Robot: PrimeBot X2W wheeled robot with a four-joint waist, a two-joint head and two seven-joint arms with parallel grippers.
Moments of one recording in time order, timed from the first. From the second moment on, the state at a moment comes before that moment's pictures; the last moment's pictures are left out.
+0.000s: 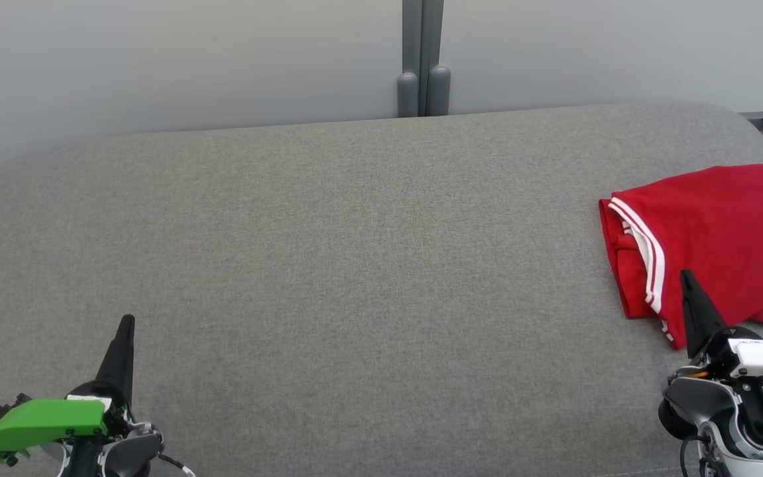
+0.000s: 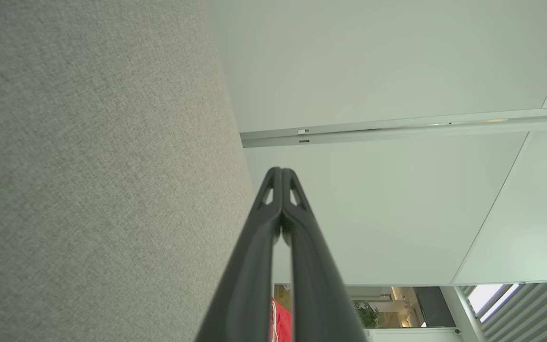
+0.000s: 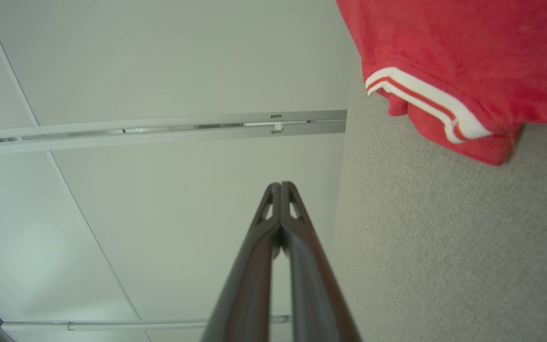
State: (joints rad) left arm -0.06 0.04 0.07 0.28 -1.61 -0.12 0.10; right arm -0.06 -0.04 -0.12 0.28 1.61 0.11 0.10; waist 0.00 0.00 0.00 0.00
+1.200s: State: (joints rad) left arm -0.06 0.04 0.07 0.28 -1.61 -0.12 0.10; right arm -0.06 -0.04 -0.12 0.28 1.61 0.11 0.10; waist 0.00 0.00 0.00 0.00
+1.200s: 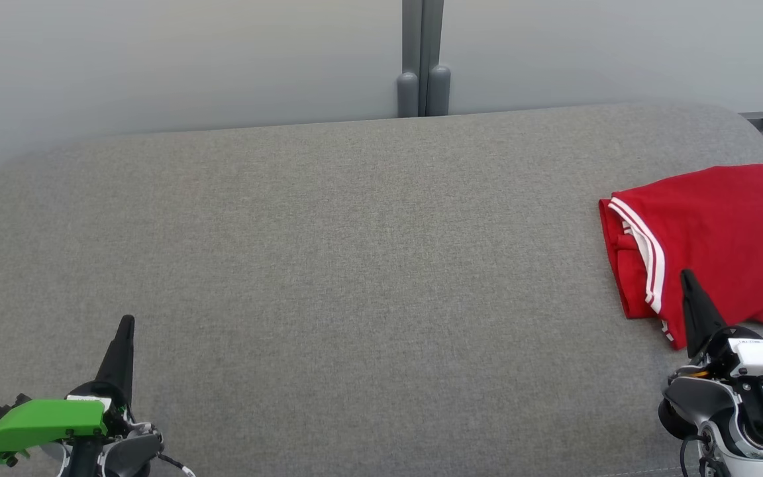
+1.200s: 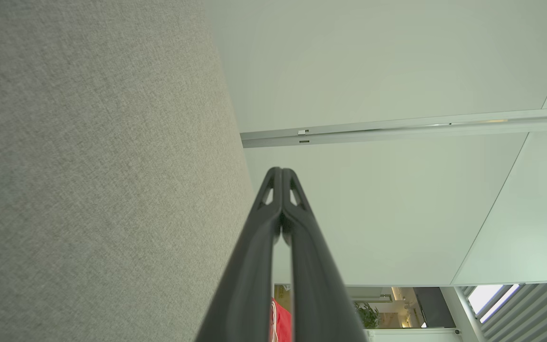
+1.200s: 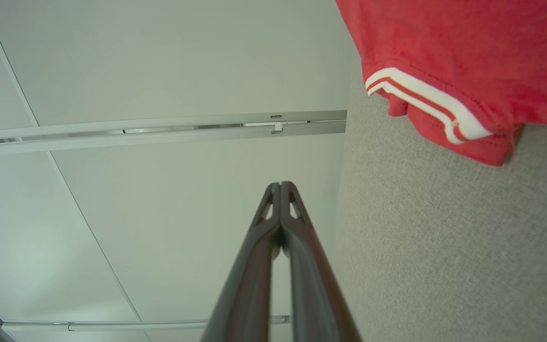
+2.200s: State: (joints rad) left arm -0.06 0.04 0.07 0.28 -1.61 -0.12 0.11; right arm -0.06 -0.04 -0.12 0.28 1.61 0.12 0.10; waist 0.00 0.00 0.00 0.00
